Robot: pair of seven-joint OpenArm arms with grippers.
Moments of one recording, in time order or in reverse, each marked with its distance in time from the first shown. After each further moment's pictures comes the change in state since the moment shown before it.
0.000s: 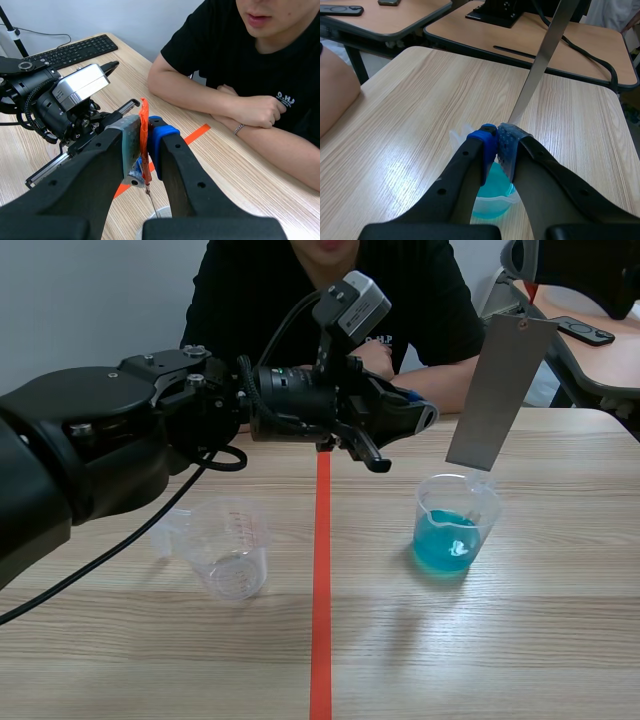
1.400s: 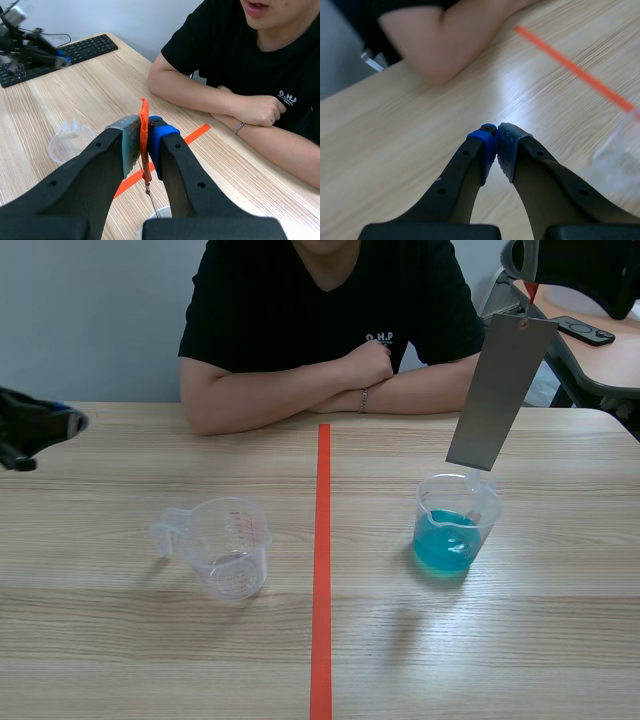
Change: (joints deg) left arm 16.2 -41.7 -17.2 0.0 -9.5 3.6 -7.5; right arm 0.0 0.0 0.0 0.0 0.0 0.0 0.0
